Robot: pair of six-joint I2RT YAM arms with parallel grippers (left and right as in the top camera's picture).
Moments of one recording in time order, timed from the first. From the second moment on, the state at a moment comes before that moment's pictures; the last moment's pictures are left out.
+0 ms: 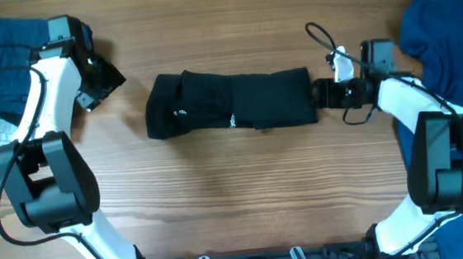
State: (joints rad) left arm 0.13 1.98 1.57 -0.93 0.04 -0.52; right arm -0.07 1.85 0.99 -0.33 -0.61 -0.01
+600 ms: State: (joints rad) left arm 0.13 1.98 1.57 -0.93 0.04 -0.52; right arm -0.20 1.90 0.97 -0.16 -0.80 0.15
